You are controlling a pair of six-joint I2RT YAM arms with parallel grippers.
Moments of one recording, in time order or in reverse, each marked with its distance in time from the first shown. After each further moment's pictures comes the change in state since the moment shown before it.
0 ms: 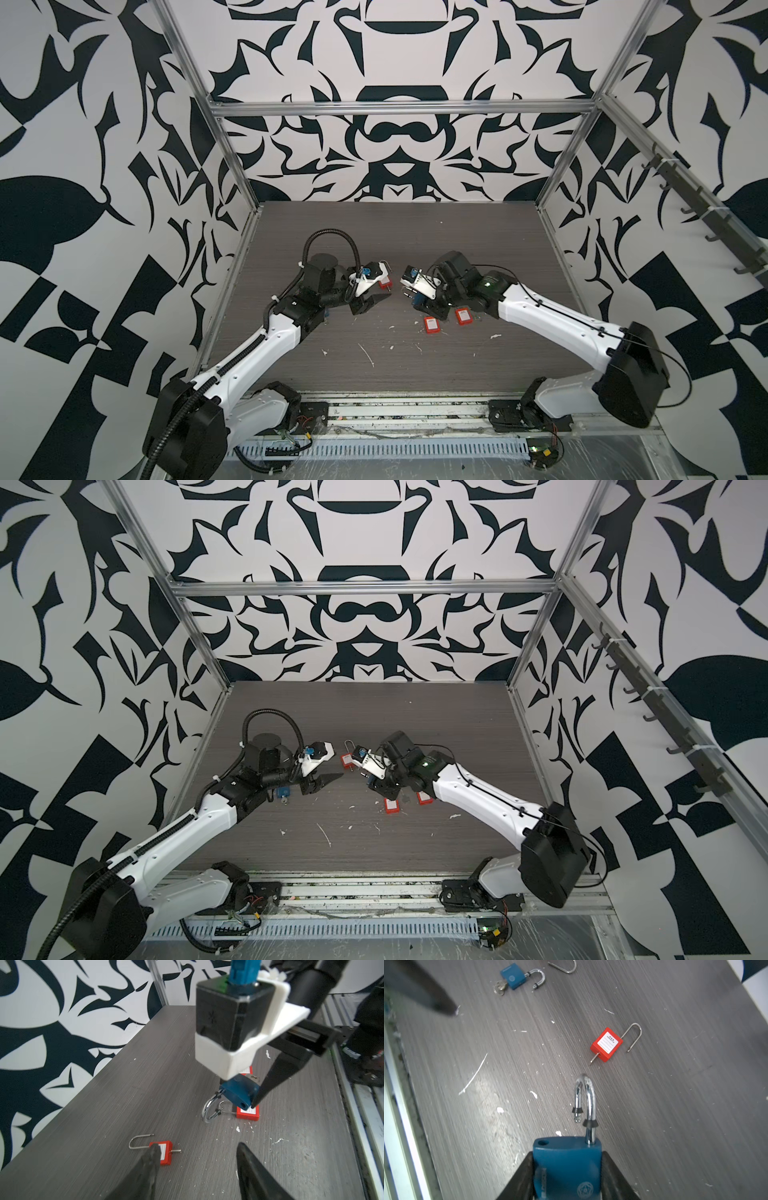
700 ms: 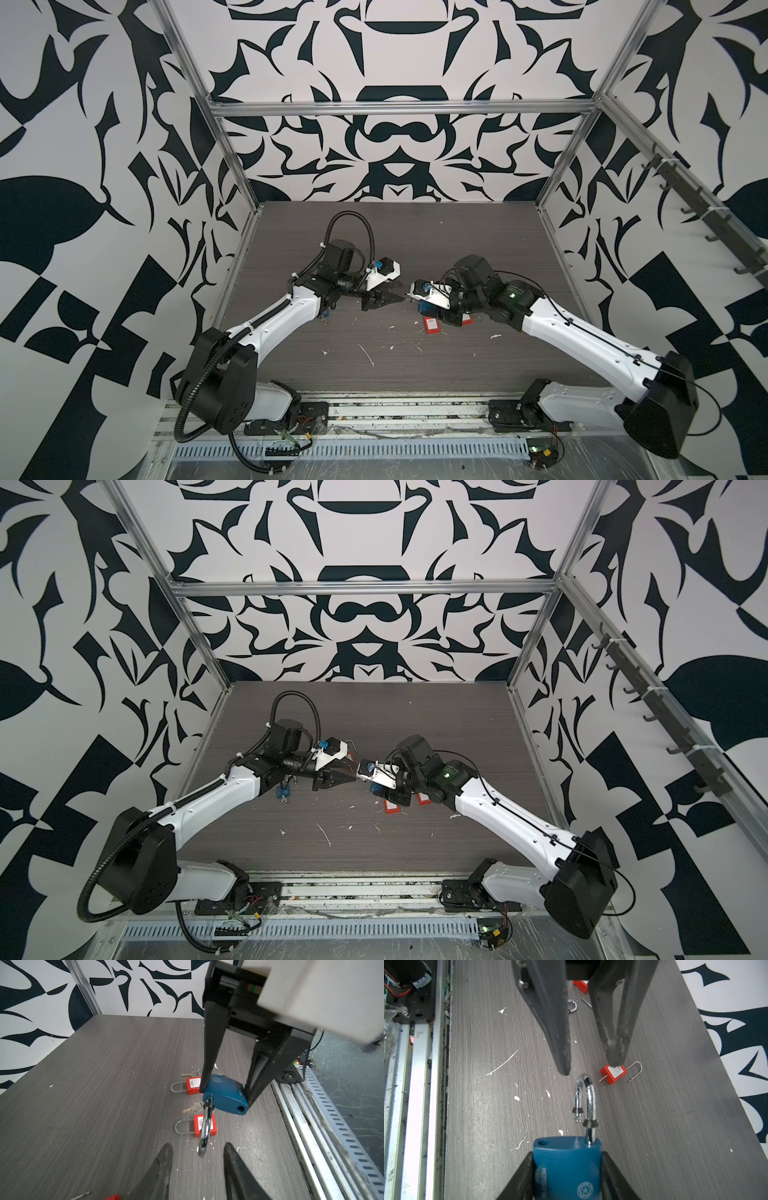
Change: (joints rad) left arm -0.003 0.274 0.160 -0.076 0.335 0.054; right arm -0.017 -0.149 -0.060 0.002 -0.109 -0.215
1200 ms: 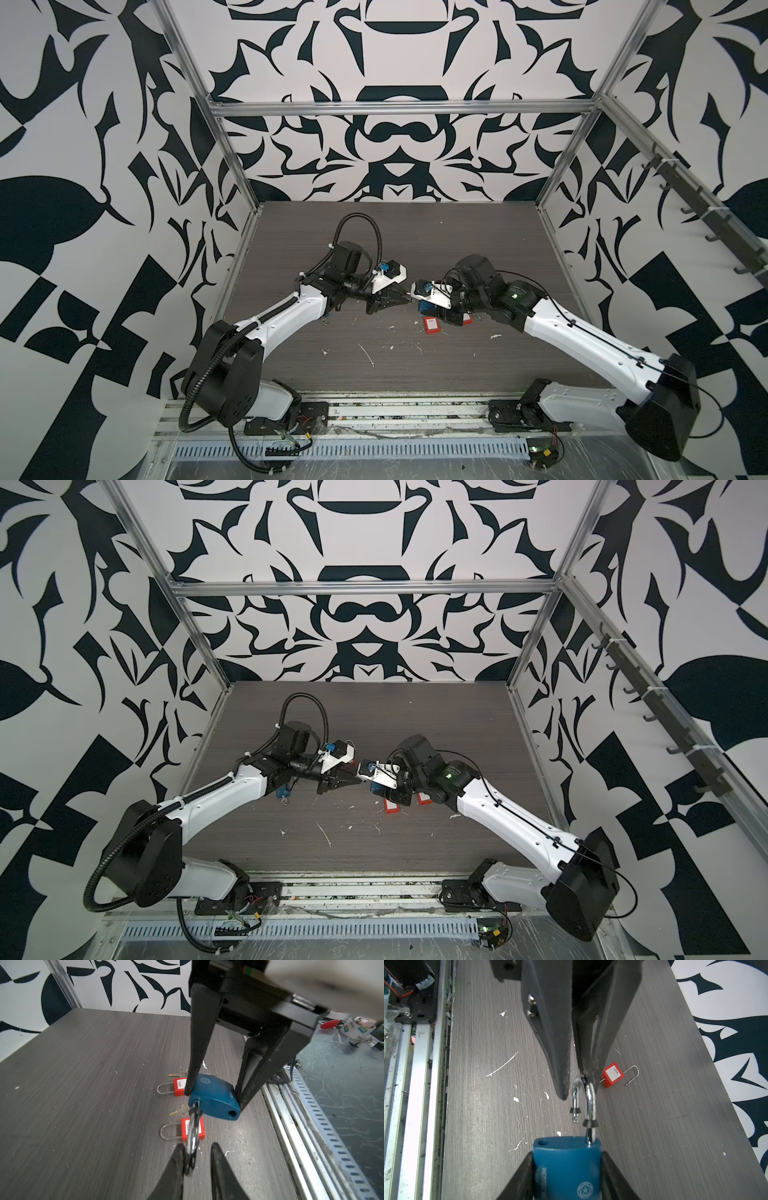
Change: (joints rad) left arm -0.048 0.037 0.010 -0.002 0.008 -0.025; right arm -0.002 -0.011 0.000 0.004 -0.008 -0.015
